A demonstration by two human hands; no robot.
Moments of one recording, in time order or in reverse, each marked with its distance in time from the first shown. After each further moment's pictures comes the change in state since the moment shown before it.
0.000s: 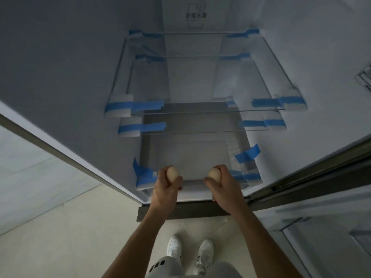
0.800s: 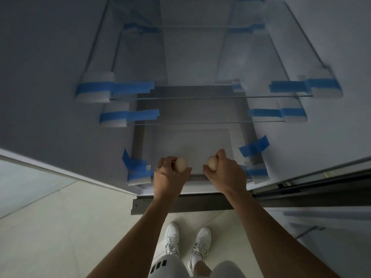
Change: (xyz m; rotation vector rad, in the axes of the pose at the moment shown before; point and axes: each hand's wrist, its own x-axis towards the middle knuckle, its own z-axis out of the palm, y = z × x) left_hand 0.062 -0.041 0.032 0.497 0.191 0.206; right_hand 0.068 0.047 0.011 -0.657 0.145 -0.092
